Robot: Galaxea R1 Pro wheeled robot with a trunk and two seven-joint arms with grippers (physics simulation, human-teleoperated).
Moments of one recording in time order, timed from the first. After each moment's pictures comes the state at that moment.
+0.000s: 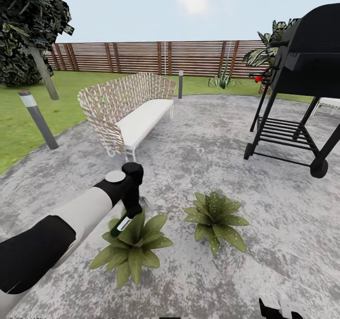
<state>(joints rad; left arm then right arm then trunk) -1.24 -0.07 -0.71 -0.48 -1.07 0.97 -1.56 -0.41 -0.21 0.15 -0.03 -0.35 -0.54 0.01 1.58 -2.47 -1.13</state>
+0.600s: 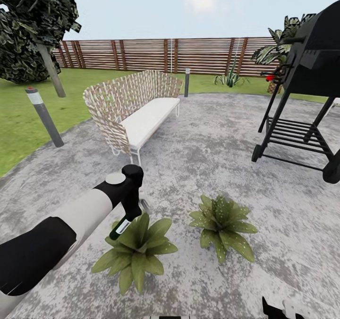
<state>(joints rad) -1.23 -0.07 -0.71 -0.47 -1.07 0.96 -1.56 -0.41 -0.21 0.15 -0.03 -0.47 -0.54 0.01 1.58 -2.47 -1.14</state>
